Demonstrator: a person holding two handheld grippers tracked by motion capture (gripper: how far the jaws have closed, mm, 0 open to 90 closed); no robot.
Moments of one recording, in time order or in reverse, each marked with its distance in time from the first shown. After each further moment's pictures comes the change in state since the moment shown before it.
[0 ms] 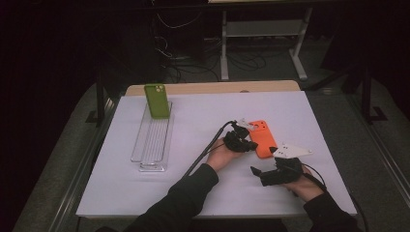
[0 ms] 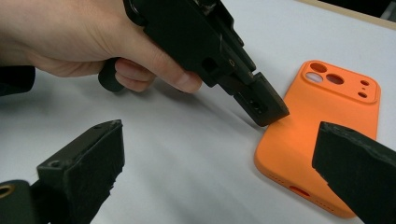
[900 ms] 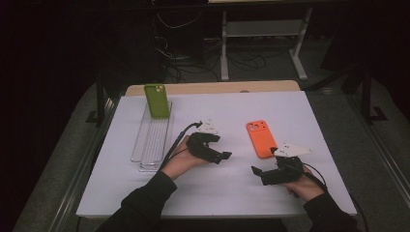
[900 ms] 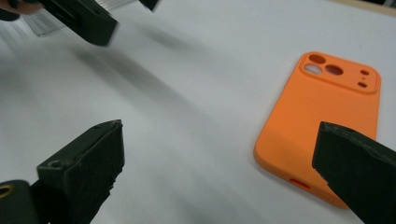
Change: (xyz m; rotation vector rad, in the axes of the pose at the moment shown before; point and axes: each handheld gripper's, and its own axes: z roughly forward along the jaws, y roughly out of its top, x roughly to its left) left arm 0.004 -0.046 -0.119 -0.085 0.082 0.105; right arm -0.003 0.001 -0.001 0.024 0.003 0.035
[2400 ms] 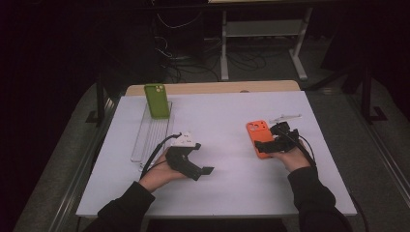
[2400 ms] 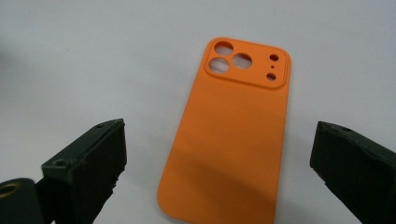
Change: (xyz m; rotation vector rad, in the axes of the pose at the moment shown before) left arm -0.004 -0.039 -0.043 -0.035 -0.064 -0.003; right arm -0.046 0.056 0.038 0.231 -0.234 0.193
